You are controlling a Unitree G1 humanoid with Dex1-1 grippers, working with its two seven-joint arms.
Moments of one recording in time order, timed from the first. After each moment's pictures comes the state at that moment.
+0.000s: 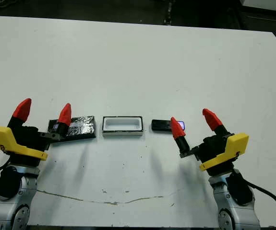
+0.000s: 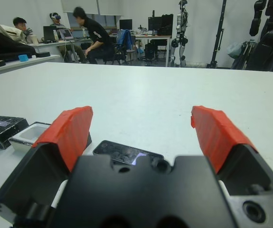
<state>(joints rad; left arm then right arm) 0.16 0.15 0.06 -0.44 -0.19 0.01 -0.12 0.16 -0.24 -0.11 -0.31 0.39 0.02 0.42</state>
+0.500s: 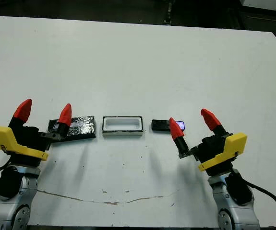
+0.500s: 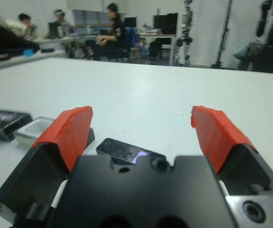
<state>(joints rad) 0.16 0.15 0.06 -0.44 -0.19 0.02 -0.11 0.14 -0.31 -0.12 -0.31 0.39 0.02 0.48</state>
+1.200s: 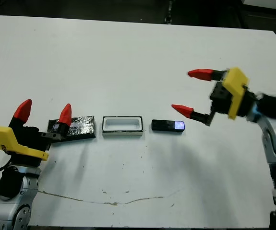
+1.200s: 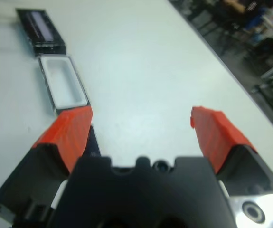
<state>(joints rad) 0.16 0.14 0.06 -0.43 -0.18 0.02 -0.11 -0.58 -0.77 0.09 0.23 0.23 0.05 1.17</state>
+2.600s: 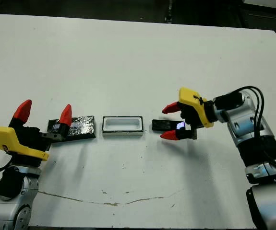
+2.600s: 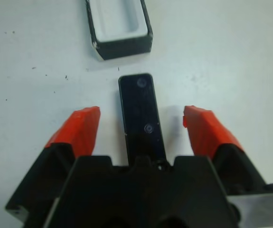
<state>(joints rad) 0.16 0.14 0.05 -0.43 -0.15 0.02 -0.10 -0.68 -0.66 0.30 0.48 0.06 0.15 1.34</state>
